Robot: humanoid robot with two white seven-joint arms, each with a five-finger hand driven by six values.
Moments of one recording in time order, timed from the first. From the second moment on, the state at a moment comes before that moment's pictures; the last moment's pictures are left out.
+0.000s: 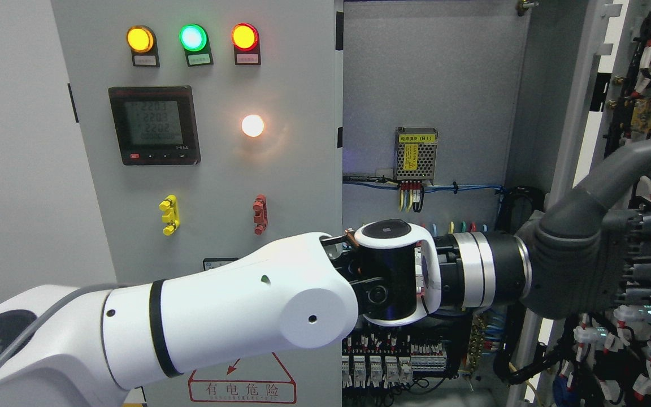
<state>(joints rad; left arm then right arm) -1.80 0.06 -1.46 -1.37 1.89 0.03 -0.25 0.10 0.12 0.17 -0.10 -0.14 0.03 0.14</state>
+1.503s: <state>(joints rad) -1.70 0.05 -1.44 -1.39 1.74 0.12 -0.28 0.10 0.12 0.17 -0.10 -0.14 0.03 0.14</state>
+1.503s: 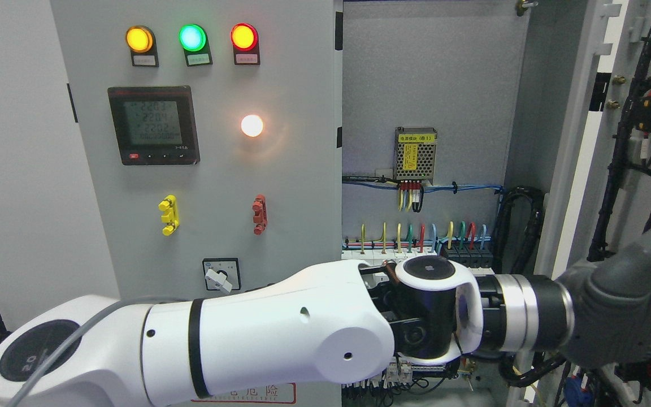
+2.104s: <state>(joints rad) -1.22 0.42 -1.10 -1.54 1.40 0.47 -0.58 0.10 0.12 0.17 -0.10 -0.14 0.03 0.14</state>
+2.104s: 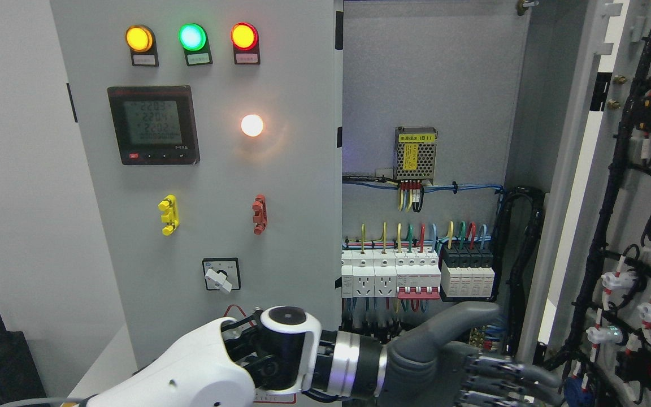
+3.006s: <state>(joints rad) -0.32 0.81 -0.53 -1.50 0.77 0.21 -0.80 0.10 0.12 0.17 -0.11 -0.14 0.03 0.14</state>
